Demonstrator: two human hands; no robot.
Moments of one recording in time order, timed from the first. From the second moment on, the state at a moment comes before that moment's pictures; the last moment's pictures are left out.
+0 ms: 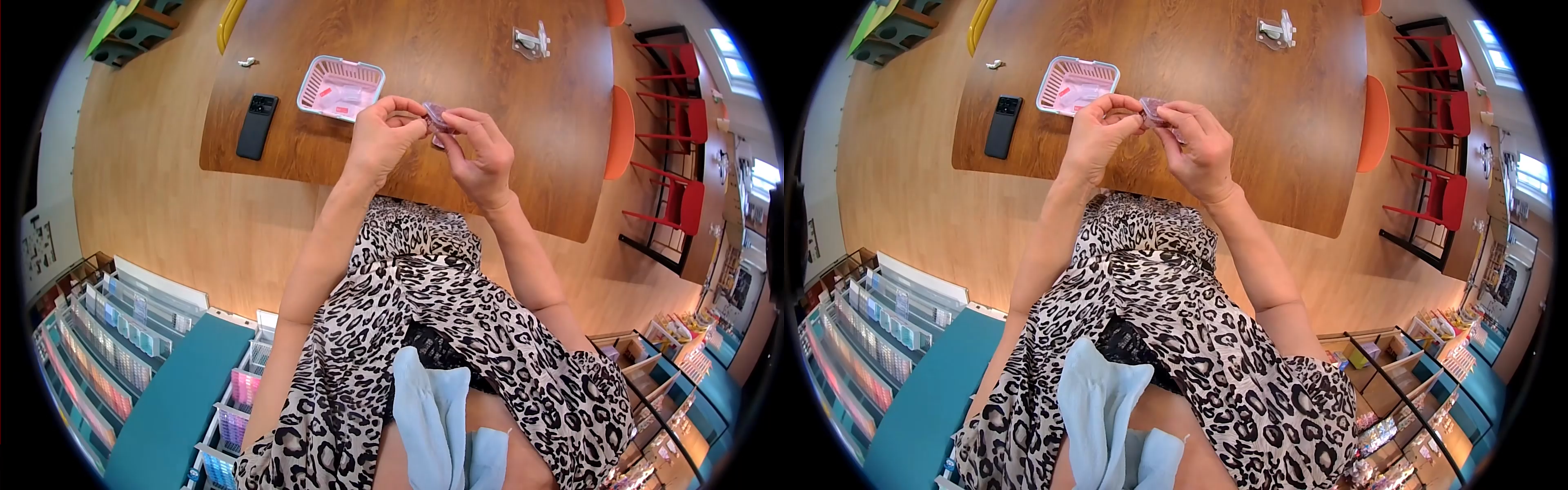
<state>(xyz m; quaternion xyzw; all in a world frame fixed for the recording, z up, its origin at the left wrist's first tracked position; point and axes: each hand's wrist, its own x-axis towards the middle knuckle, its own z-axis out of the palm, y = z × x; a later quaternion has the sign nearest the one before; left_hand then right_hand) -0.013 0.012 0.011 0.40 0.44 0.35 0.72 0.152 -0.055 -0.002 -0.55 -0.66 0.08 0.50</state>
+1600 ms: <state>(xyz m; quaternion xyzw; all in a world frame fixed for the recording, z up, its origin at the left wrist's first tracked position) -0.008 0.004 -0.002 0.55 0.45 0.36 0.61 0.160 -0.057 -0.002 -0.53 -0.73 -0.07 0.42</state>
